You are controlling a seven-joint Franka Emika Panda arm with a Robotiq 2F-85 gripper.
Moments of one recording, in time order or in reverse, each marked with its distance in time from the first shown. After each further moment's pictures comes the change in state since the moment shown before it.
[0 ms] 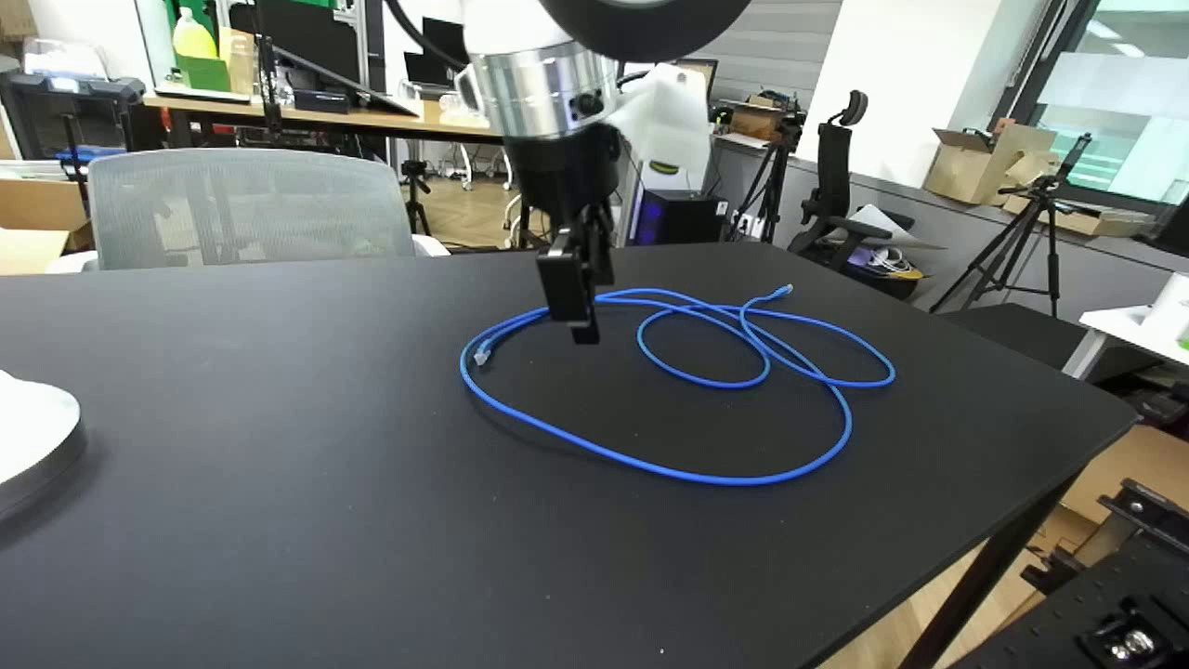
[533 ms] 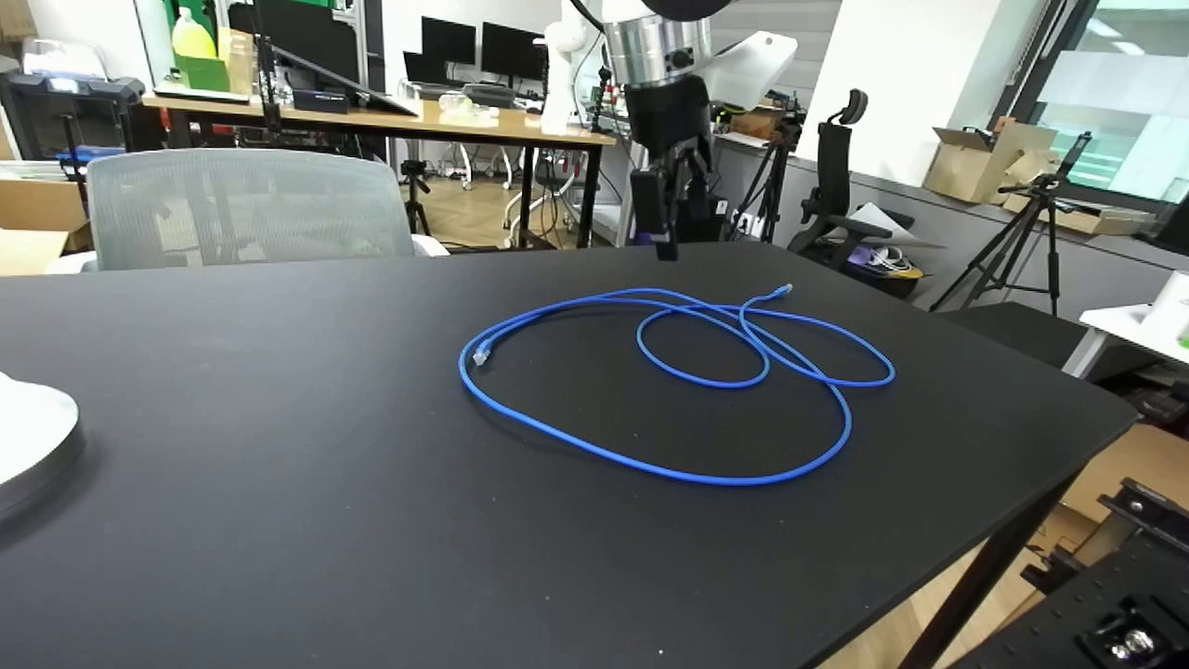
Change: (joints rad) arm -0.162 0.043 -0.092 0.184 0.083 -0.112 -0.025
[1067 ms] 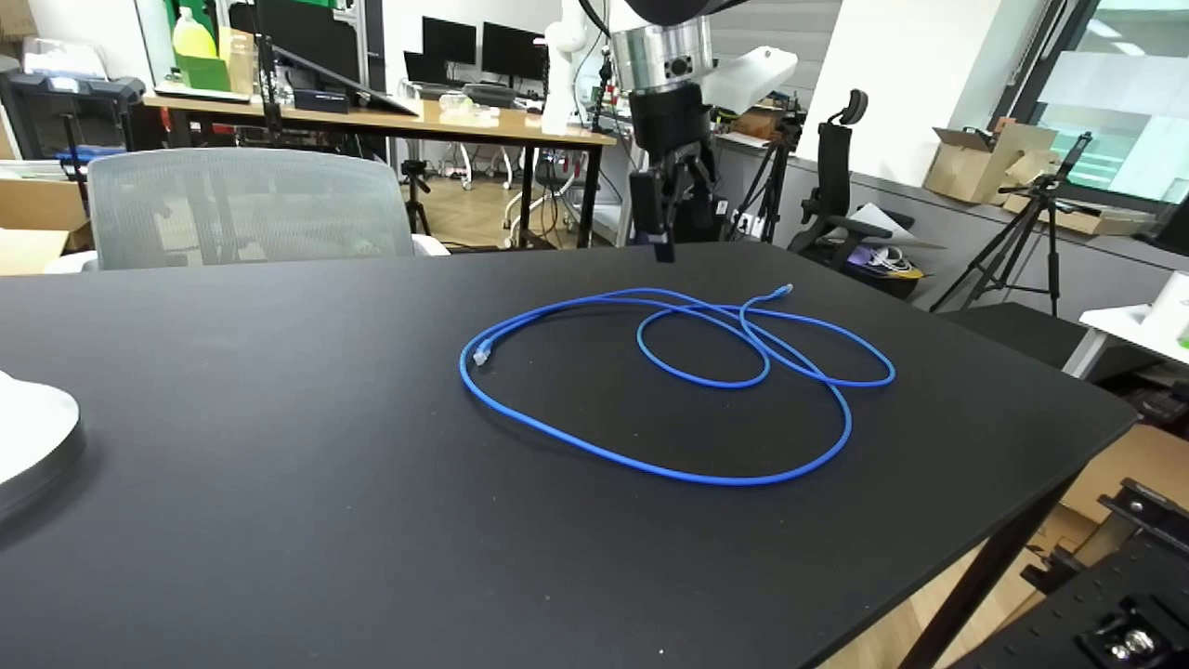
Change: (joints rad) arm -0.023 0.060 -0.007 0.078 0.102 -0.039 -0.032
